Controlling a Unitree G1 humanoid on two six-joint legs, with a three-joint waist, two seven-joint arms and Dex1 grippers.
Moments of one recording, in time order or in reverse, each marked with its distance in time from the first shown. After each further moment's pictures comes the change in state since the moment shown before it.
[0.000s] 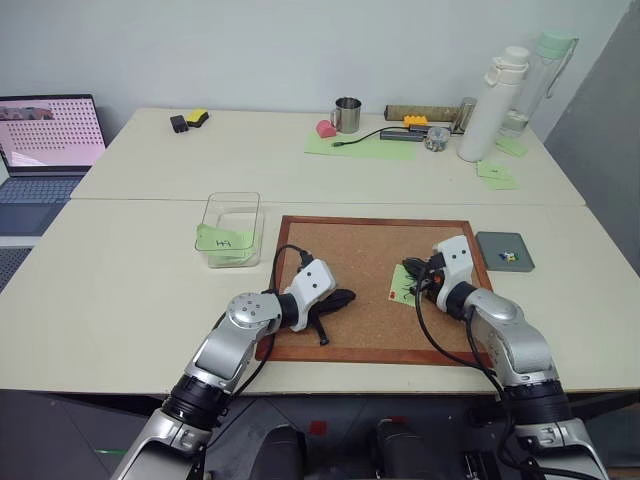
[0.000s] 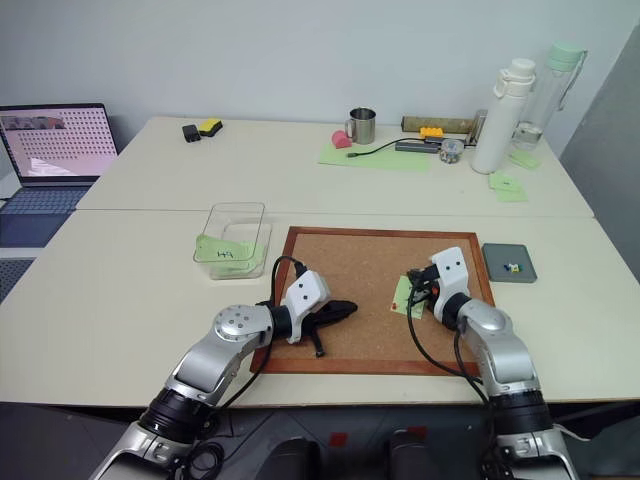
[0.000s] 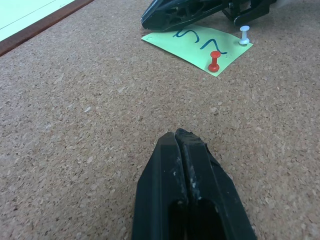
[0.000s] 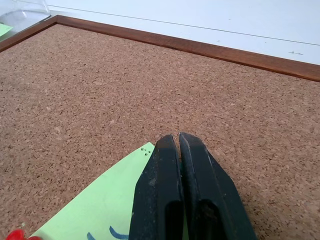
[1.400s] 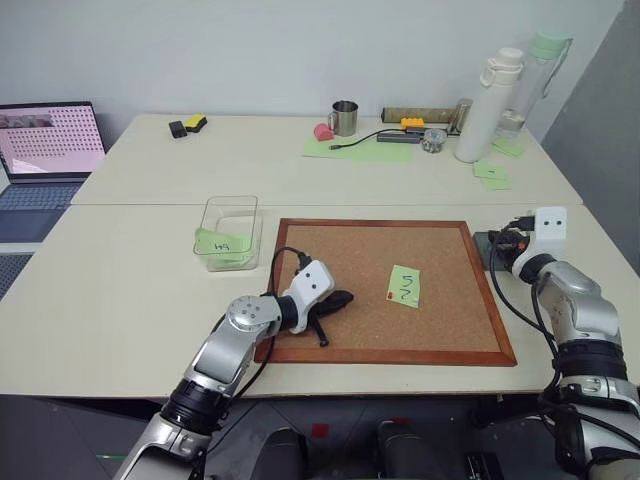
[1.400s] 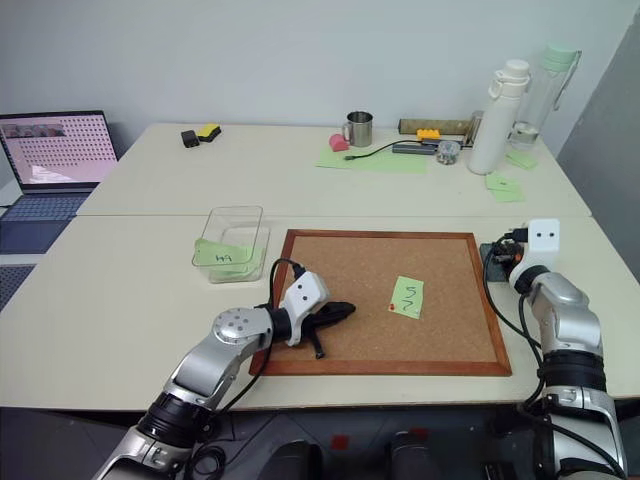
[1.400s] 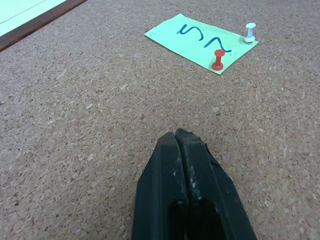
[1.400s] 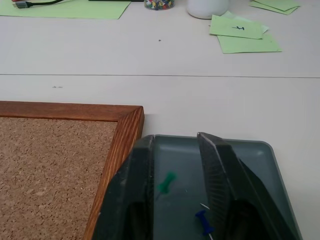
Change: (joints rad) left arm 0.025 -0.004 0.012 -0.035 0.002 0.065 0.026; right arm -0.210 -0.201 -0.273 0.390 0.036 -0.052 -0.095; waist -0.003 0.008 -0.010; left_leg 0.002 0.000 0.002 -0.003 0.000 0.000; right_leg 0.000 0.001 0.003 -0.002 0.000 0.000
